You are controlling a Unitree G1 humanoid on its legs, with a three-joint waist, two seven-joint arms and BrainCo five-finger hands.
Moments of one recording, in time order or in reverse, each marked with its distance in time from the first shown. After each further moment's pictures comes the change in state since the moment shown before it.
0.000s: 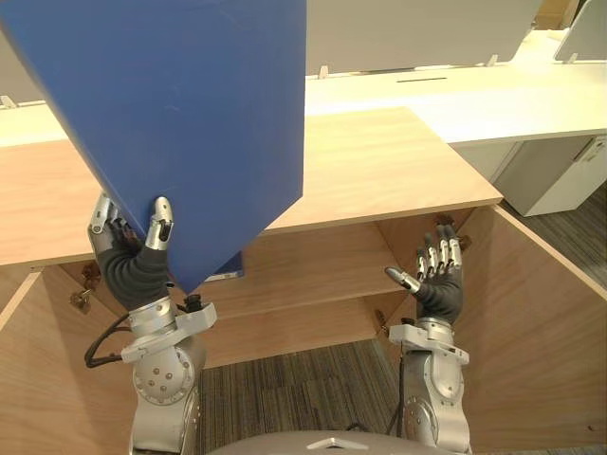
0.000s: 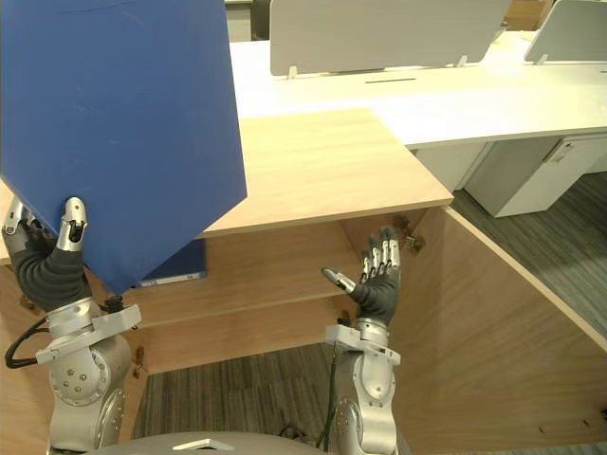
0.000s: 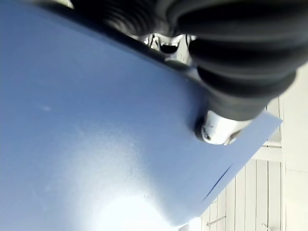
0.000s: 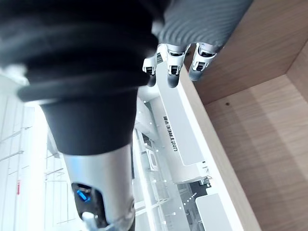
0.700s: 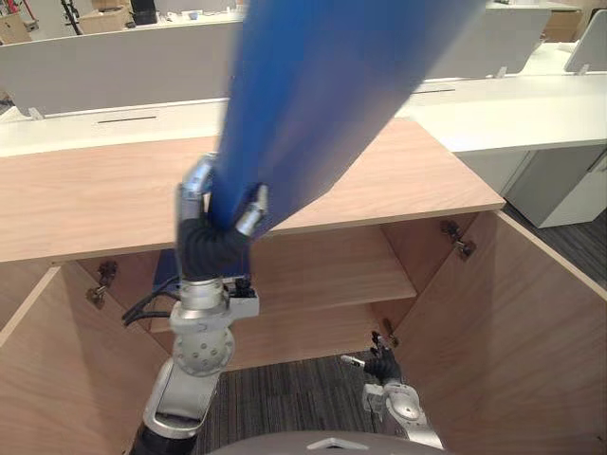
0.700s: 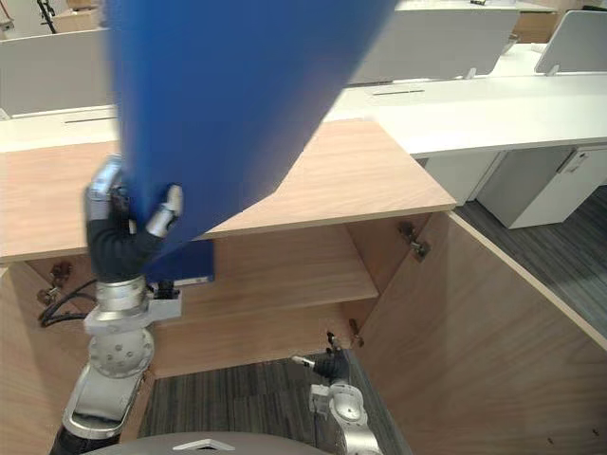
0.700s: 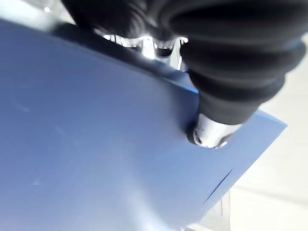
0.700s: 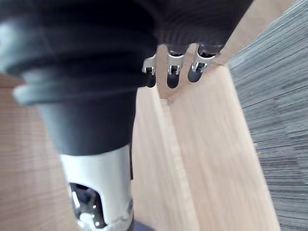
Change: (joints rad) left arm -0.195 0.074 -0.156 -0.004 0.214 0.046 0.036; right arm -0.104 -0.085 0.069 0.844 -0.107 0.174 0.004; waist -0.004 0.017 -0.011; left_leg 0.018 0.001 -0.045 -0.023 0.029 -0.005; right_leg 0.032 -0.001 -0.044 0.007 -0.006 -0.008
